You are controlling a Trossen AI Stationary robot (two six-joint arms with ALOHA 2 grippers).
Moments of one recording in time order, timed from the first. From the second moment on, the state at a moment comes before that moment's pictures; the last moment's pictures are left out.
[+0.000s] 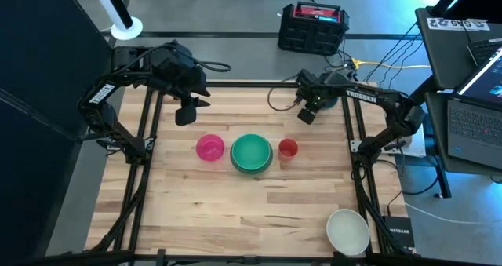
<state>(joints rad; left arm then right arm) 0.23 1.60 2.30 -1.57 -0.01 0.19 -0.57 1.57 1.16 -0.97 0.11 -0.05</state>
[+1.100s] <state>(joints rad) 0.35 1.57 2.30 -1.57 -0.02 0.29 -0.01 2.01 1.99 -1.21 -0.03 0.10</state>
